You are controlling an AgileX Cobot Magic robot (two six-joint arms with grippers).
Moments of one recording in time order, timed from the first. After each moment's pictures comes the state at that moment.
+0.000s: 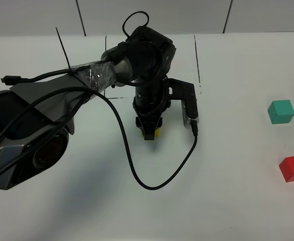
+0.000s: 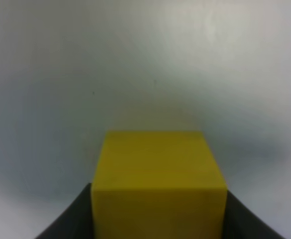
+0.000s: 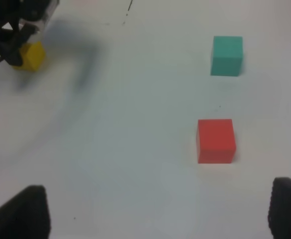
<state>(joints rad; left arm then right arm) -0.67 2.46 -2.04 0.07 1.19 0.88 0.01 0.06 -0.50 0.13 1.07 -0.10</state>
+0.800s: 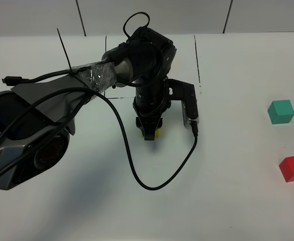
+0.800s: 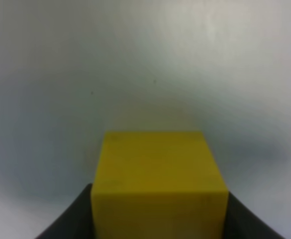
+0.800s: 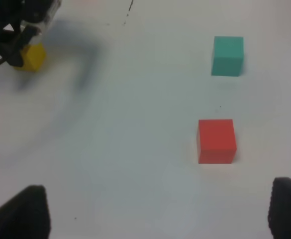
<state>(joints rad) -0.67 2.47 -2.04 0.07 1.19 0.88 0.01 0.06 -0.50 0.14 1.07 -0.10</state>
